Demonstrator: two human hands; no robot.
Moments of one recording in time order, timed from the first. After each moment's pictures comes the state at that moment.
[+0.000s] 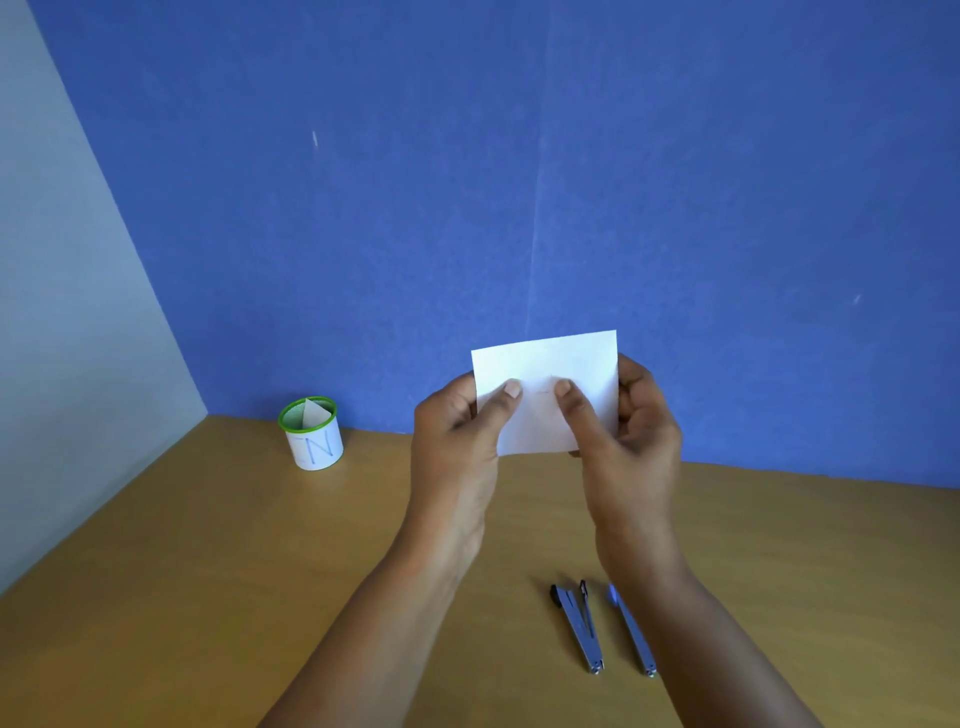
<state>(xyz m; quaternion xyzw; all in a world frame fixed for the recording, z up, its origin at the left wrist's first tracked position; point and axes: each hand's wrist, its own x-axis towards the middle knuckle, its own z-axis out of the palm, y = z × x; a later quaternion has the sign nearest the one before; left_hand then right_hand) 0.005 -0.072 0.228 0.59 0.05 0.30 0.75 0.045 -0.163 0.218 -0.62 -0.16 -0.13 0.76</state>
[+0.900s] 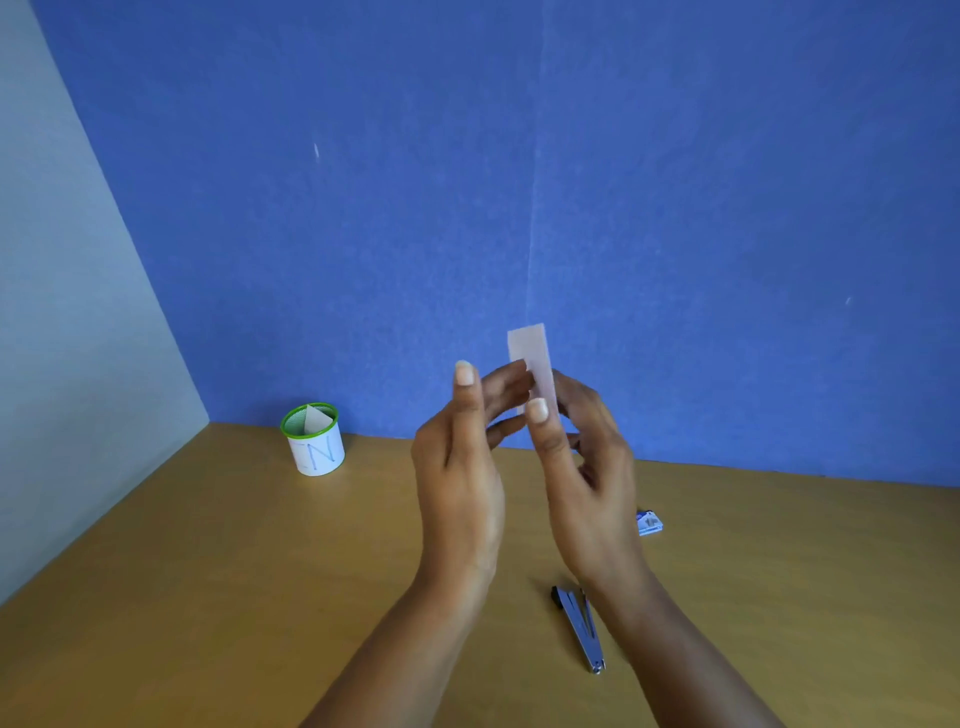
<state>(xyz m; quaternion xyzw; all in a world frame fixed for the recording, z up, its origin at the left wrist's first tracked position) -0.008 -0.089 0.228 0.58 0.04 0.37 0.72 0.023 -0.156 0.214 -0.69 -0.28 -0.14 0.66</state>
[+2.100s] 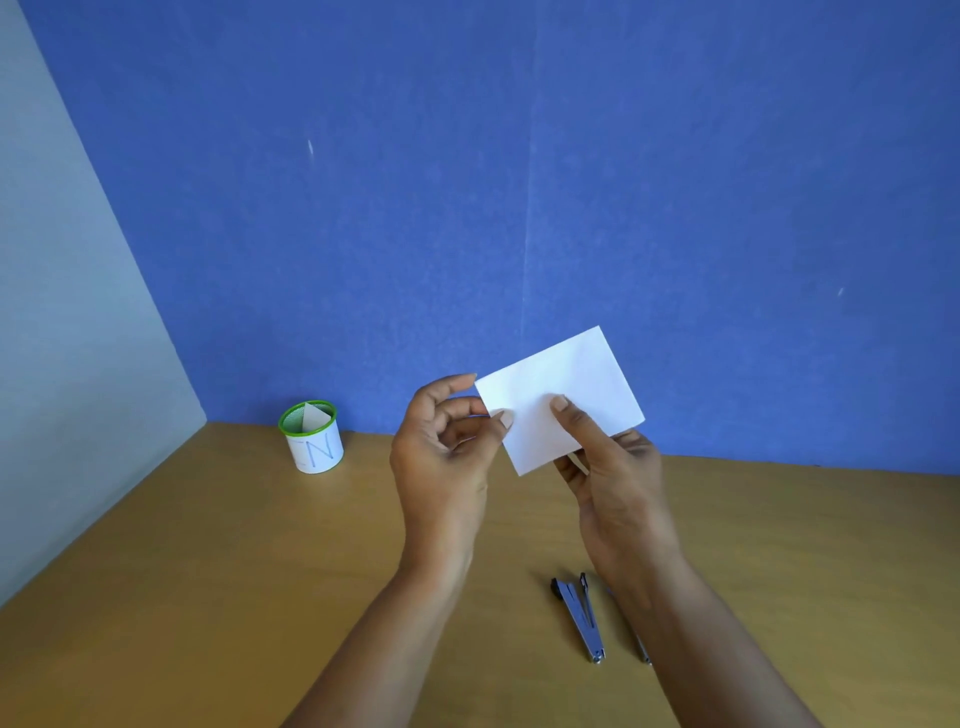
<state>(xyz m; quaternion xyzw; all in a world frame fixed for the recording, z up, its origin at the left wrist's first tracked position) 0.002 -0.068 0.204 0.60 0.09 0.39 0.69 0.033 -0.167 0.212 -0.47 -0.07 0.08 0.88</state>
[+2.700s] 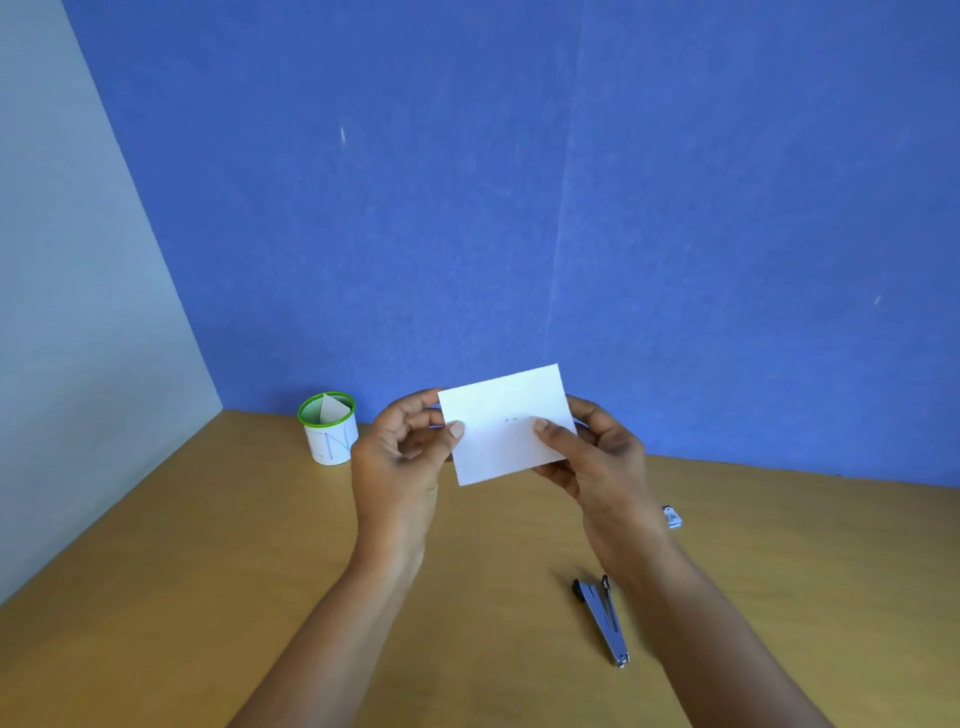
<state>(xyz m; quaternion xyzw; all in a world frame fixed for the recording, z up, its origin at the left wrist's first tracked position) -0.011 -0.004 0.184 0.61 0.13 0.38 0.69 0.043 -0.136 0.197 -0.57 -0.10 0.11 0.81</state>
